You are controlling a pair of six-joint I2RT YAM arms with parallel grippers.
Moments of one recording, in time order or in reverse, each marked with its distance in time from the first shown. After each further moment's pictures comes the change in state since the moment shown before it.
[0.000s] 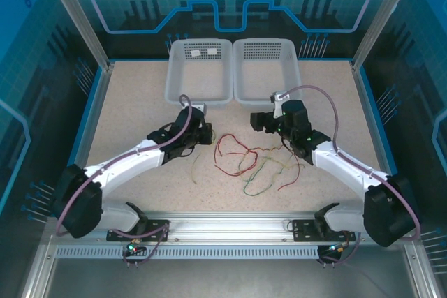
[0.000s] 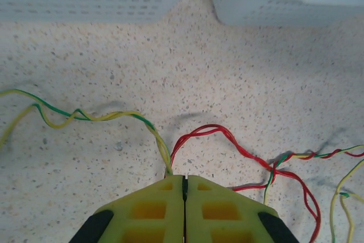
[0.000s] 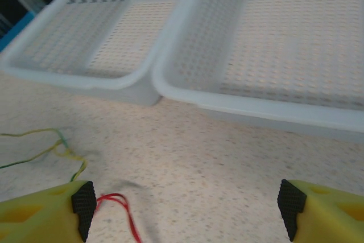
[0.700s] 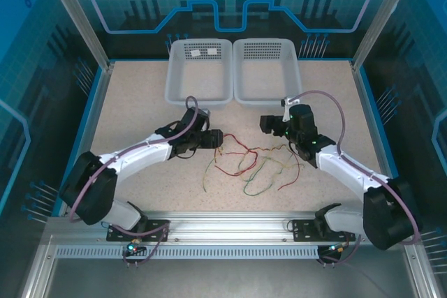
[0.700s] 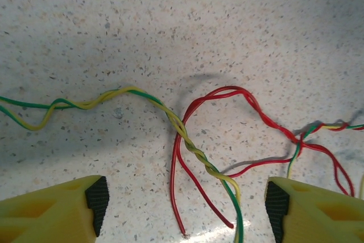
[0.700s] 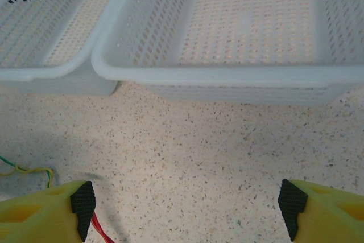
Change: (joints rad) left arm 0.024 0.155 0.016 -0.039 0.109 -0.005; right arm -0.085 -0.014 -0.080 -0.009 0.047 0.048
